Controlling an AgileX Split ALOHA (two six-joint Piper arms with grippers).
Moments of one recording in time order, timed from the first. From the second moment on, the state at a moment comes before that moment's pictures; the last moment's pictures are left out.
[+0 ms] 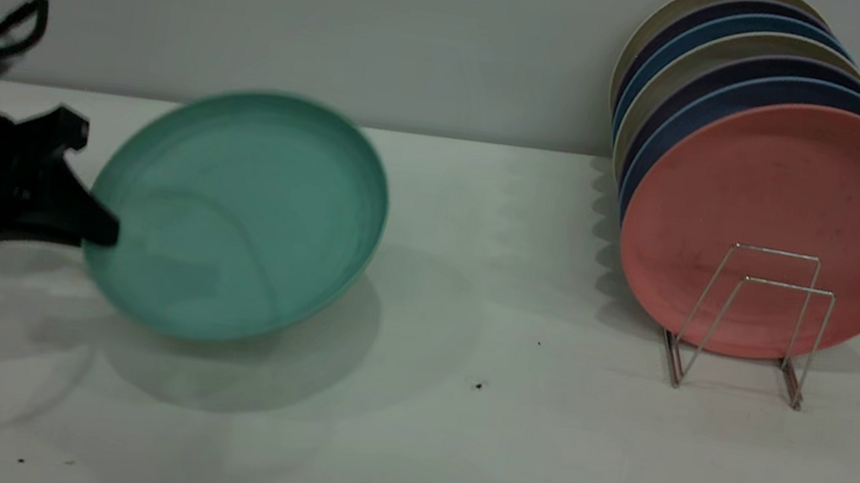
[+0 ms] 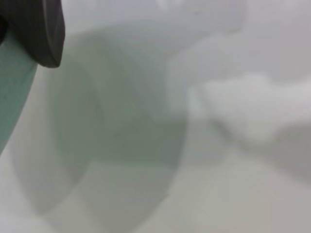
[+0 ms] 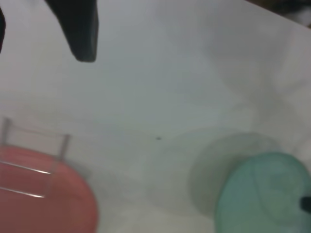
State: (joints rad) left arm 0.19 2.11 -0.94 -1.49 0.53 1.33; right arm 0.06 0.82 -0.50 0.66 0.60 -0.59
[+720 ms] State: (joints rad) left arm -0.02 2.07 -0.95 -1.46 0.60 1.34; right arm 0.06 1.48 -0.51 1.75 0.62 -1.68
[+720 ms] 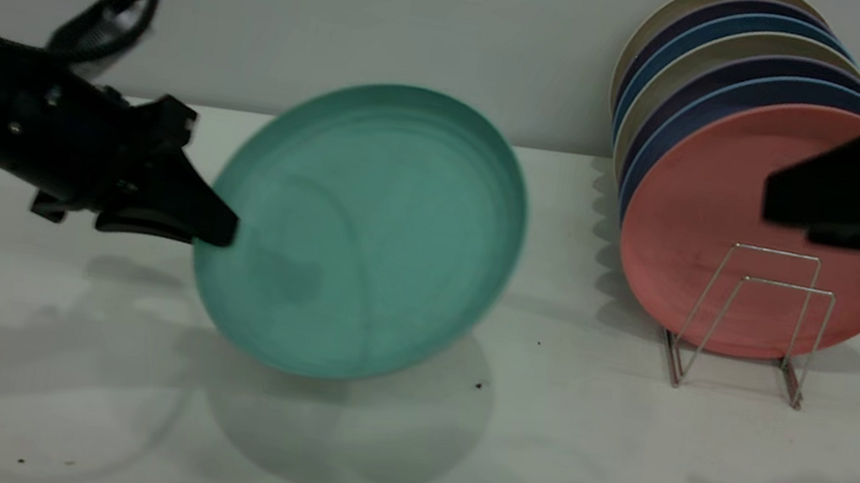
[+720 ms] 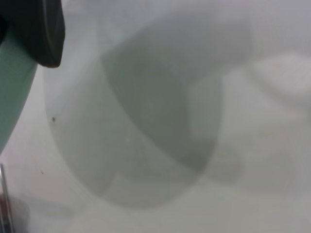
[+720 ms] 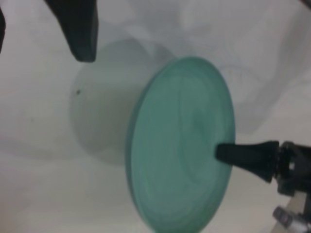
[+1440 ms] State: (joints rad) left arm -0.27 2.07 -0.96 -1.59 0.60 1.36; right arm 0.06 1.64 -0.55 1.77 0.70 -1.73
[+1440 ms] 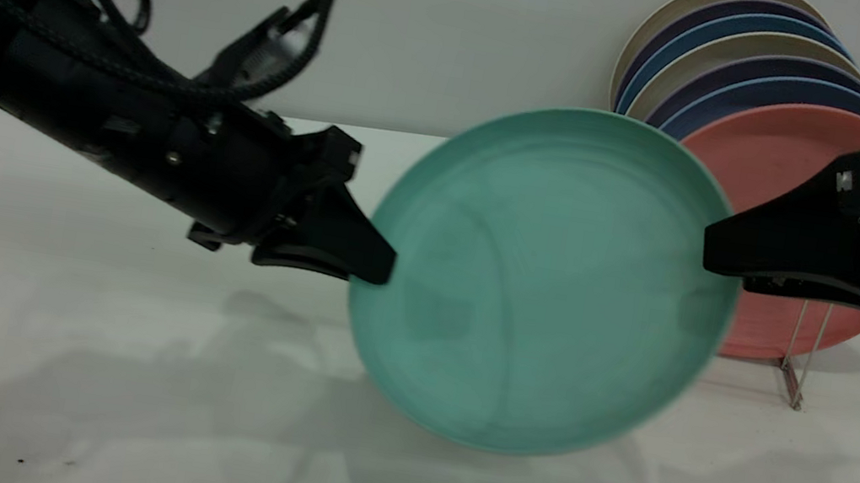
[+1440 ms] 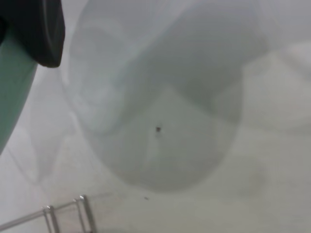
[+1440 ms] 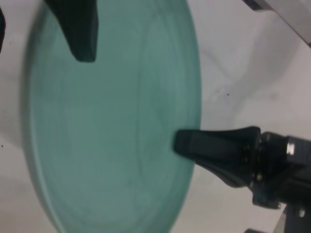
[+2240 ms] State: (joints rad) left arm -0.31 2.07 -0.96 -1.62 0.71 1.41; right arm 0.06 1.64 -0.55 1.78 0.63 -1.72
